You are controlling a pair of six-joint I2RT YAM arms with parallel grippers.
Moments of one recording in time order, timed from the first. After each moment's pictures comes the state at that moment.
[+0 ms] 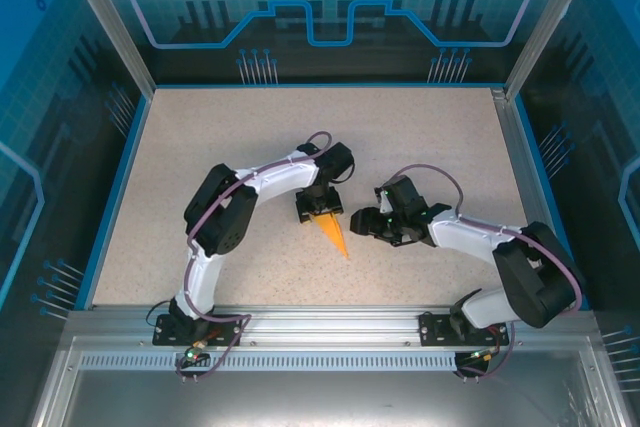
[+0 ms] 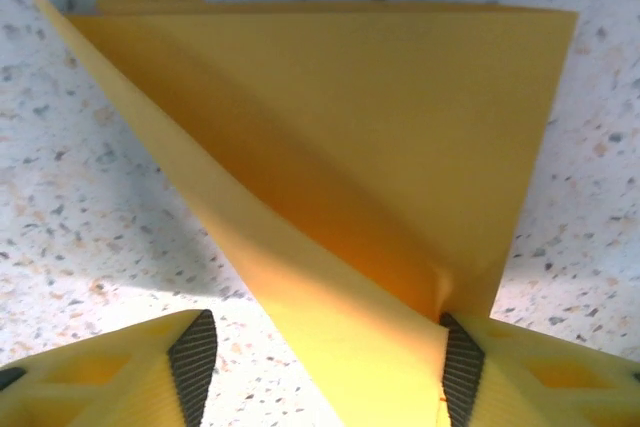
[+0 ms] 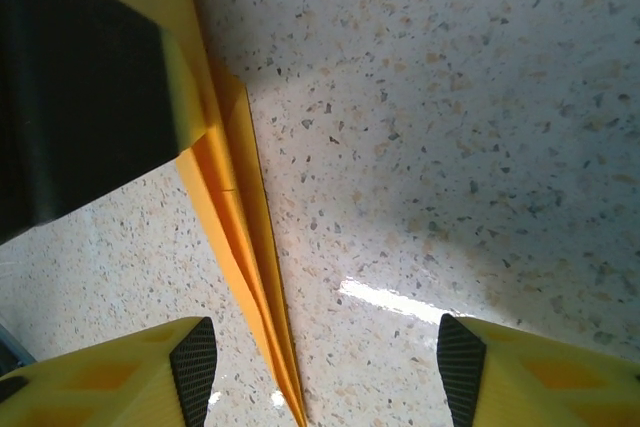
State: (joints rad) left arm -0.68 2.09 1.56 -1.02 0.05 -1.00; right arm 0.54 1.42 0.61 -0.16 -0.35 0.74
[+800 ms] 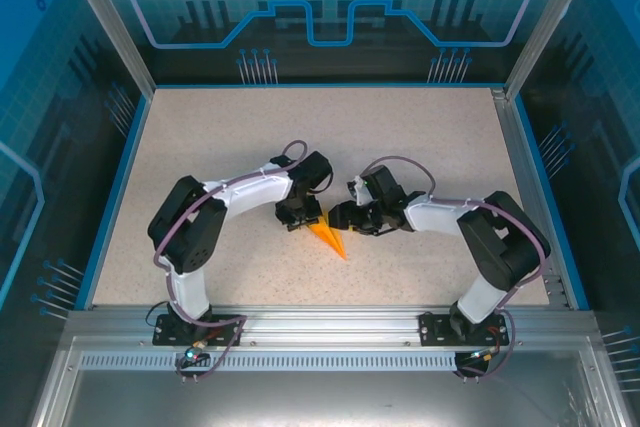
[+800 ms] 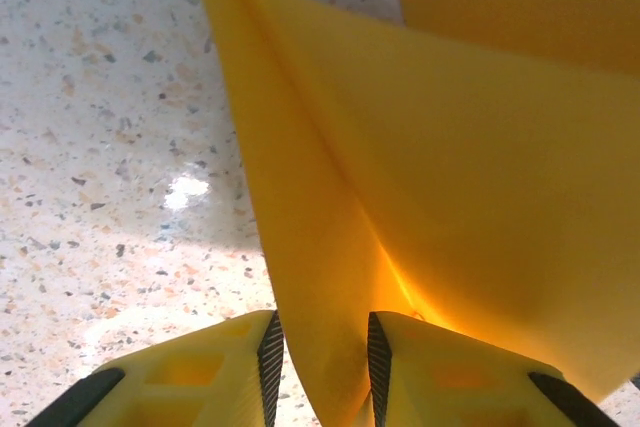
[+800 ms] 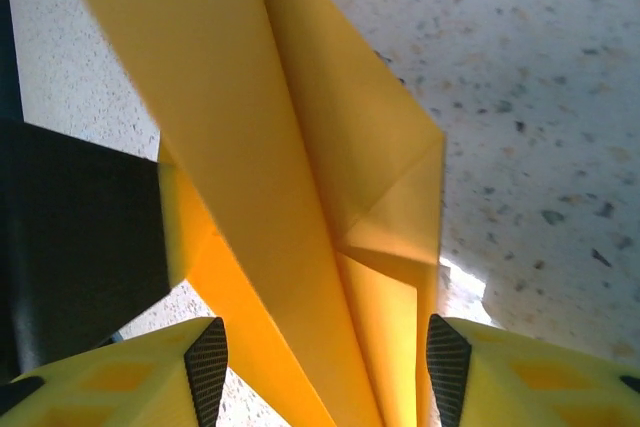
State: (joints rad) left arm -0.65 1.85 1.26 -0.90 0.05 -1.01; right arm 0.59 1.66 0.77 -0.05 -0.54 0.69
